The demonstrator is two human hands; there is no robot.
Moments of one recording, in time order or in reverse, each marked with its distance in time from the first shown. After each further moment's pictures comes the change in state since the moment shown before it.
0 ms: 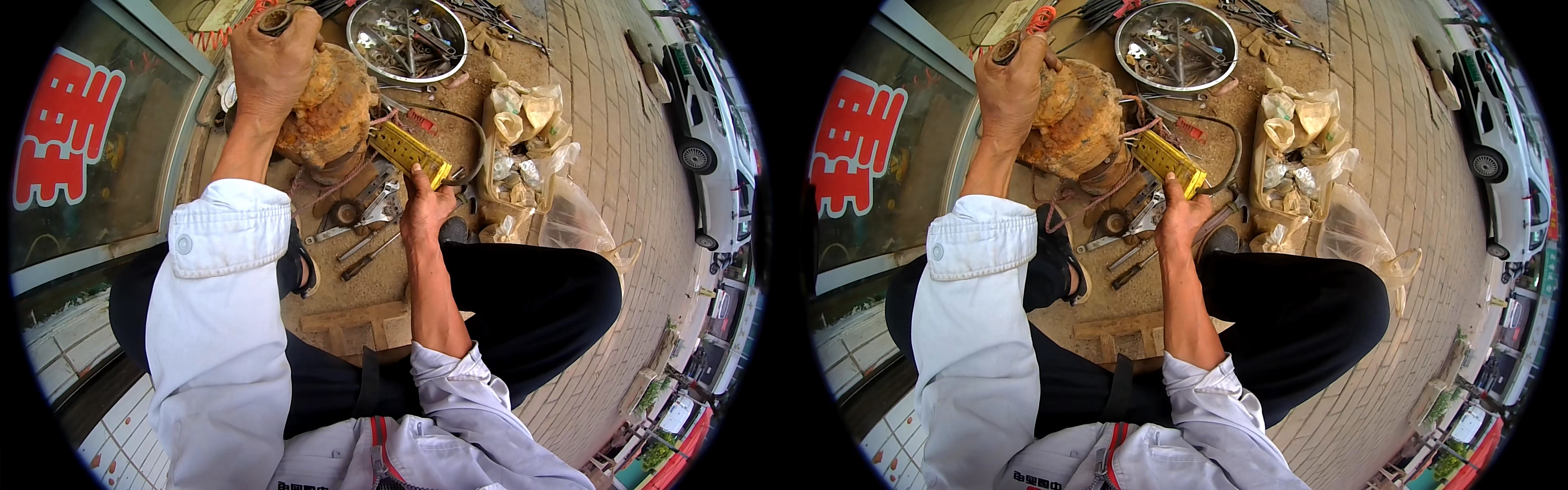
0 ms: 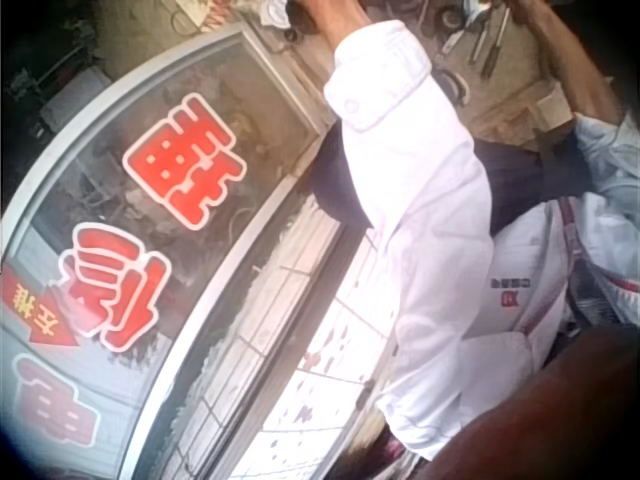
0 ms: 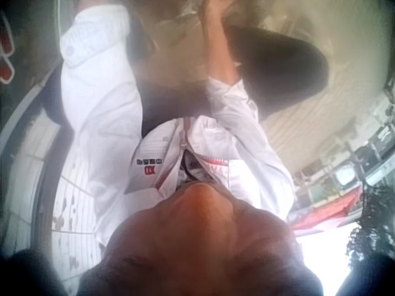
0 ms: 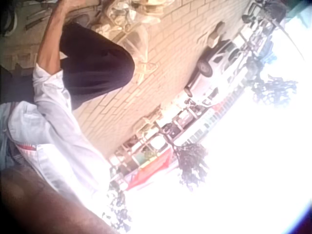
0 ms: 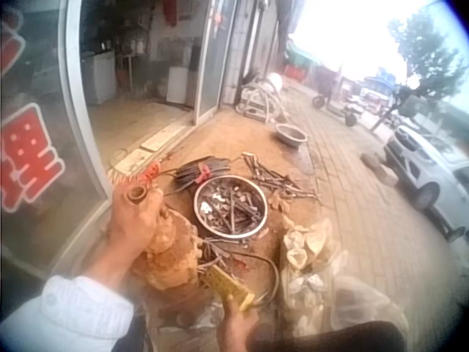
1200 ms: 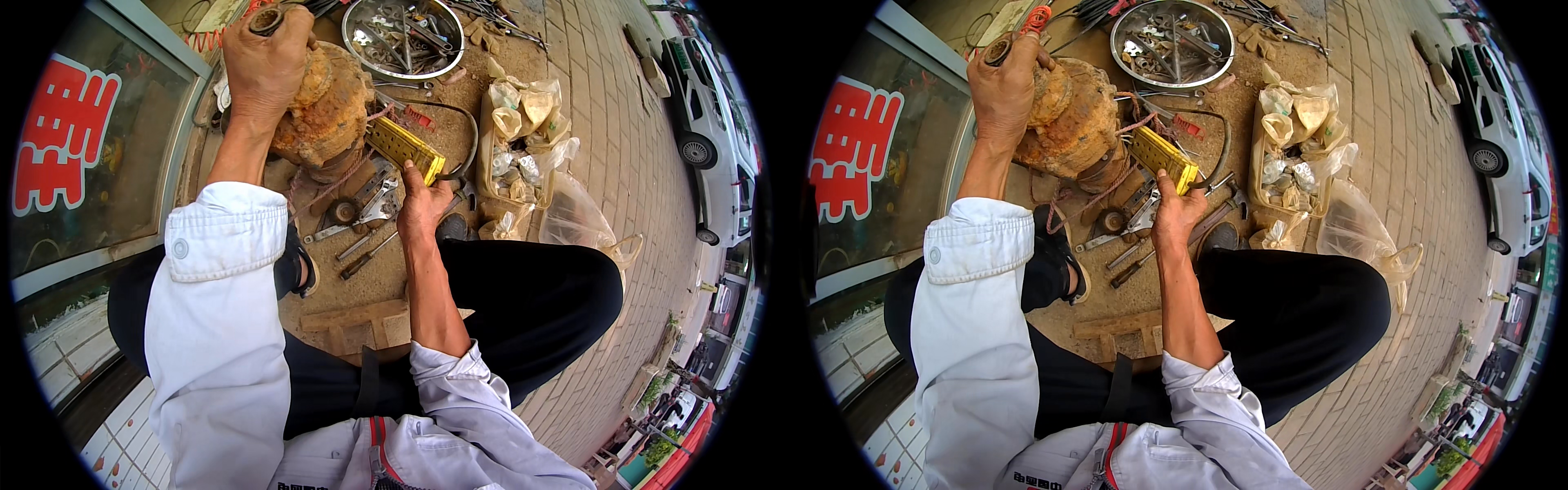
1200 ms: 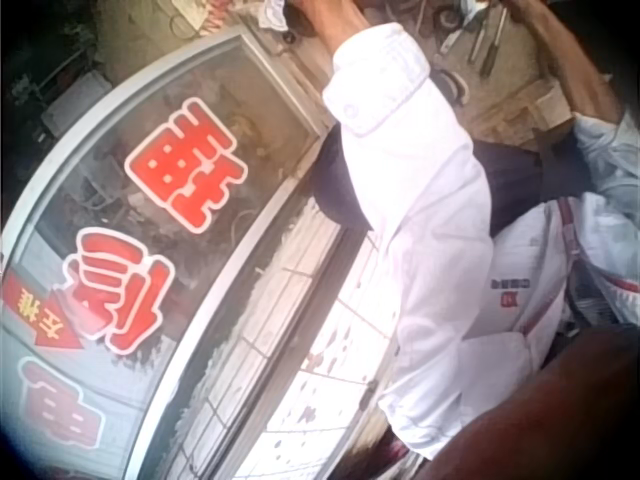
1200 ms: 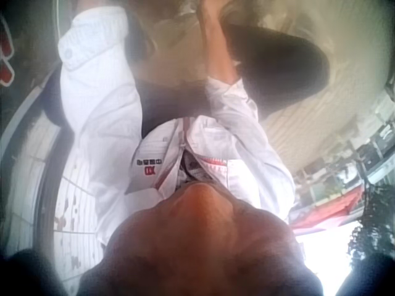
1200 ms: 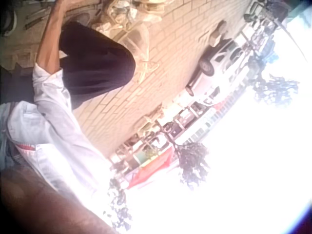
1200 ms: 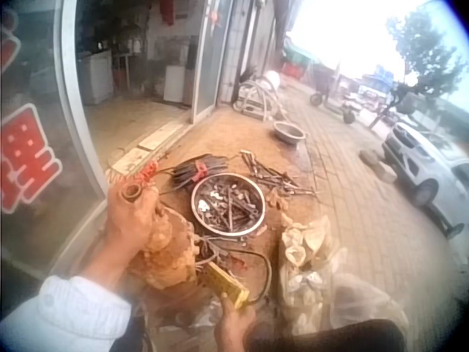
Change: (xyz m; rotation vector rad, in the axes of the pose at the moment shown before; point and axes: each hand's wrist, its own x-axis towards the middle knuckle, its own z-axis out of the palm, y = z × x) left_hand -0.002 0.002 0.005 -0.078 0.029 0.004; right_hand 0.000 0.001 0.000 -0.080 -0.078 -0.035
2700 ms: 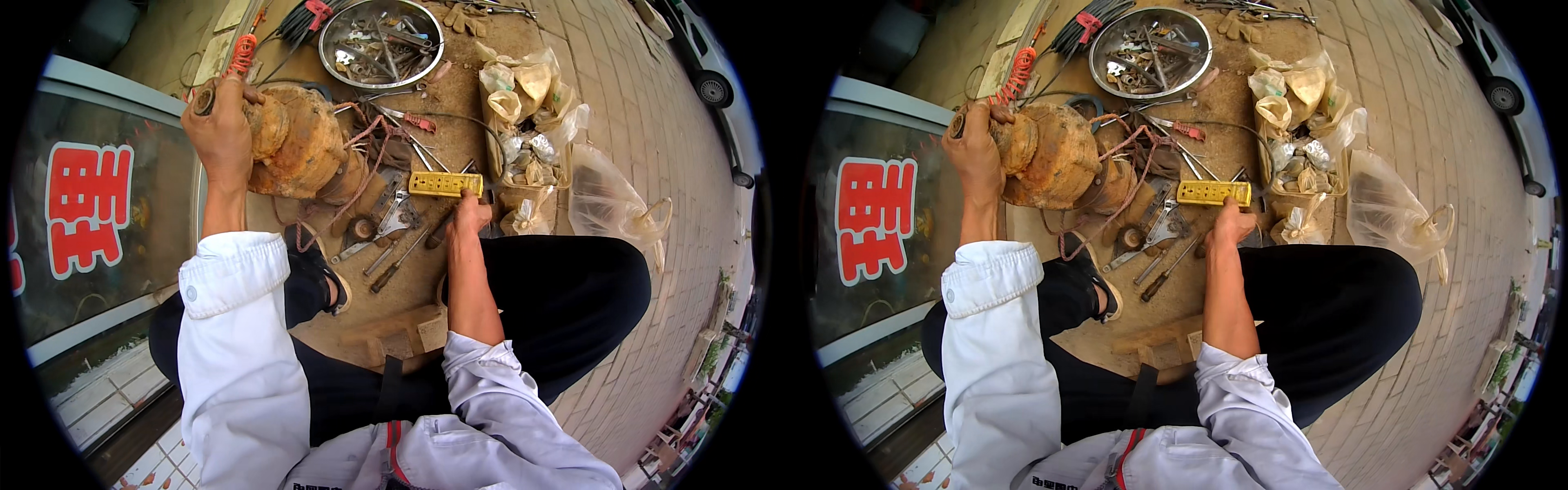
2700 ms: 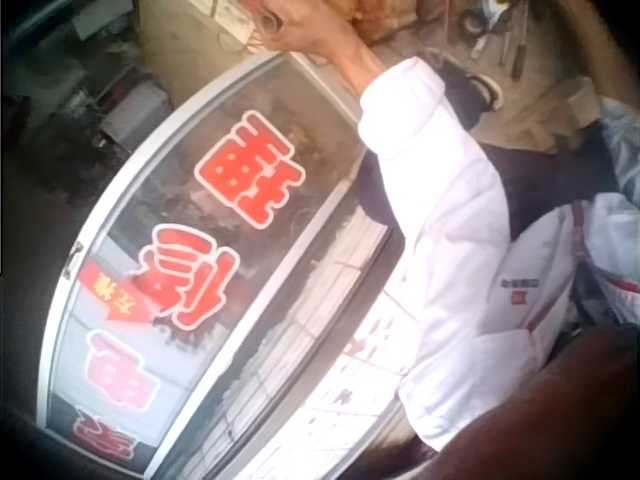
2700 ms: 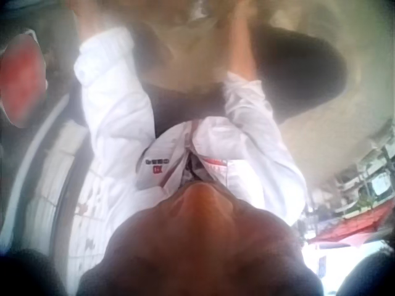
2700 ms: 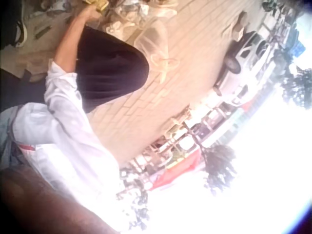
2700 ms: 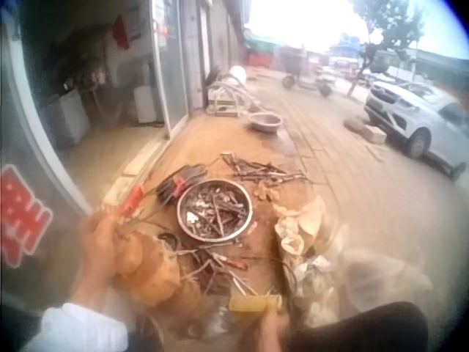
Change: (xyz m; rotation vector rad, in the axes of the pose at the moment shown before) left_hand 0.003 0.002 0.000 0.021 0.052 -0.100; right_hand 0.065 0.049 -0.110 -0.362 0.678 0.211
